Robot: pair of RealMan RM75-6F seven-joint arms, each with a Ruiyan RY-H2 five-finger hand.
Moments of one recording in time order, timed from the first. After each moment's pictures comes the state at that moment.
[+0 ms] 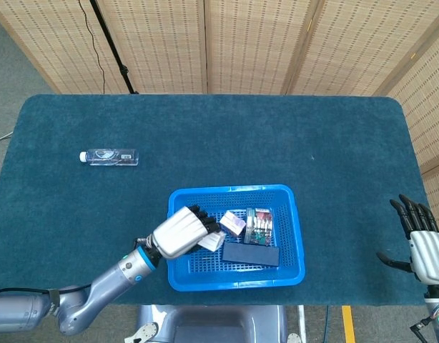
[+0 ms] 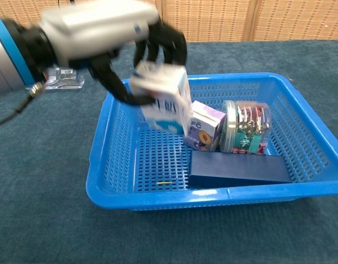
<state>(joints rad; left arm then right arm) -0.79 -1.41 -0.15 -1.87 1.49 1.03 0.43 0.10 -1.06 0.07 -1.61 -1.51 1.46 0.16</state>
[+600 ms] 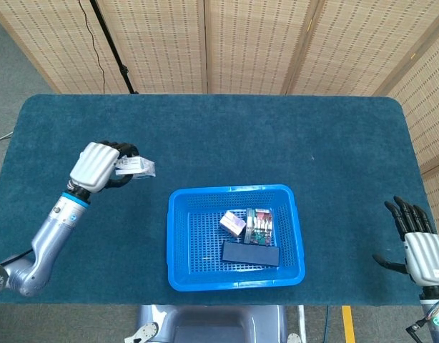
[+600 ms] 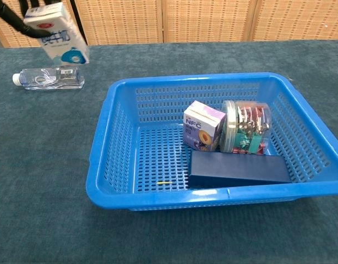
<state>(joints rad) -0.70 -1.24 -0.24 -1.52 1.27 1.03 0.04 0.10 -1.07 0.06 -1.63 -1.52 1.46 0.12</state>
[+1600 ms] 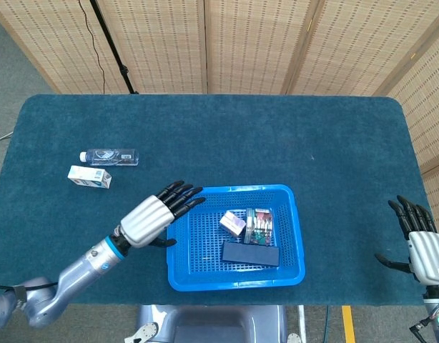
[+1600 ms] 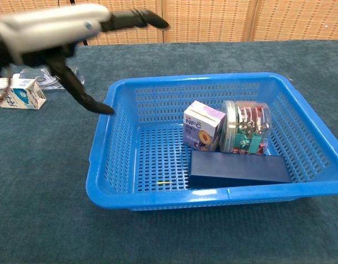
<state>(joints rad) -0.73 -1.33 -0.12 -1.79 1.60 1.00 0.13 0.10 -1.05 0.07 -1.62 -1.51 1.45 0.18</state>
